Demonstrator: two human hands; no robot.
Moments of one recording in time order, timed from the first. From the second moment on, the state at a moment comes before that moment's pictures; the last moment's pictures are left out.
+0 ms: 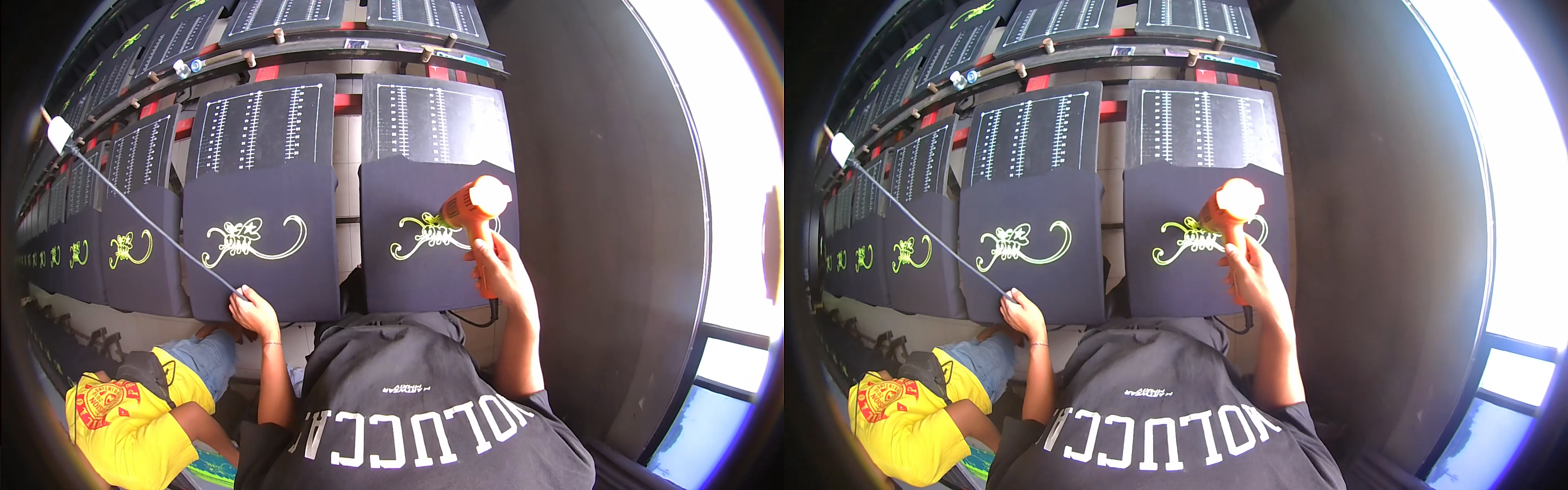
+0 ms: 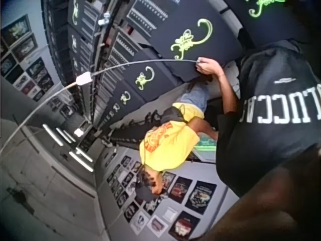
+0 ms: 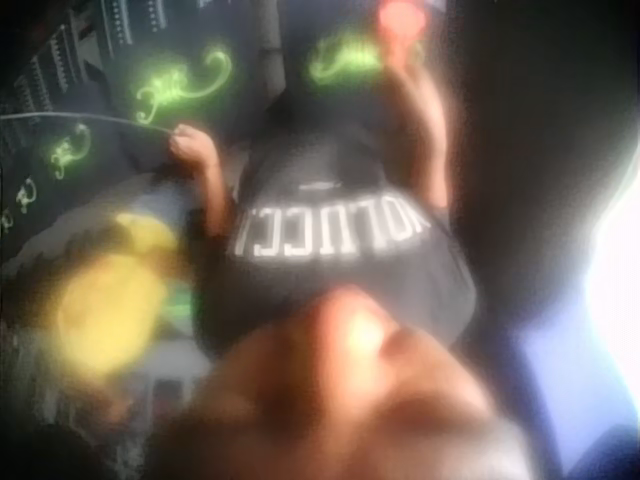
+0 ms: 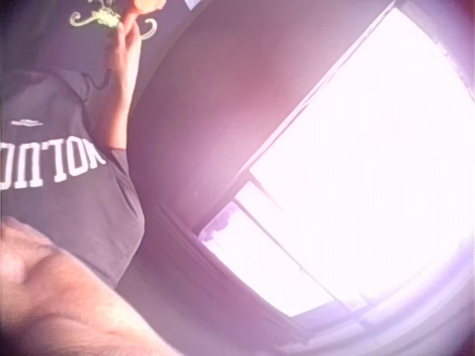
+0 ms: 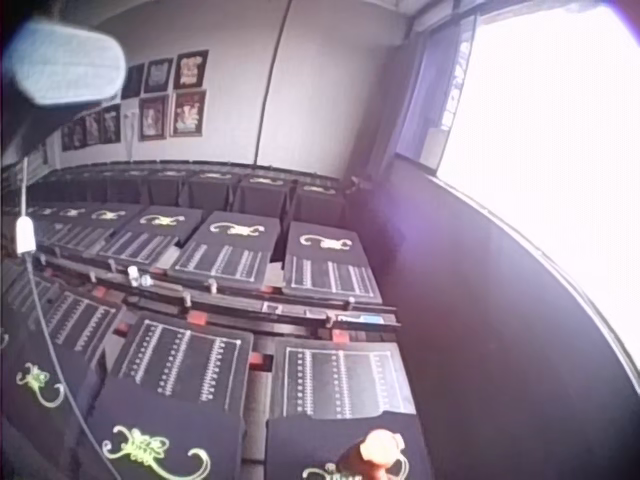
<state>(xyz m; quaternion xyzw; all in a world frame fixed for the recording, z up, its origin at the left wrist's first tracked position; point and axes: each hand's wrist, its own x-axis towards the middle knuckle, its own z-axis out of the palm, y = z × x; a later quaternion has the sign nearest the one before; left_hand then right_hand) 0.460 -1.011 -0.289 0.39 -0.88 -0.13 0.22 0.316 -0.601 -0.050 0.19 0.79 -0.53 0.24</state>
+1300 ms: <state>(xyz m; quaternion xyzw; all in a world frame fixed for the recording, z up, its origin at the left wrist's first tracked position) 0.462 -1.009 -0.291 0.42 -0.87 -0.17 0.21 0.358 -0.582 -0.040 0.21 0.77 -0.55 0.25</state>
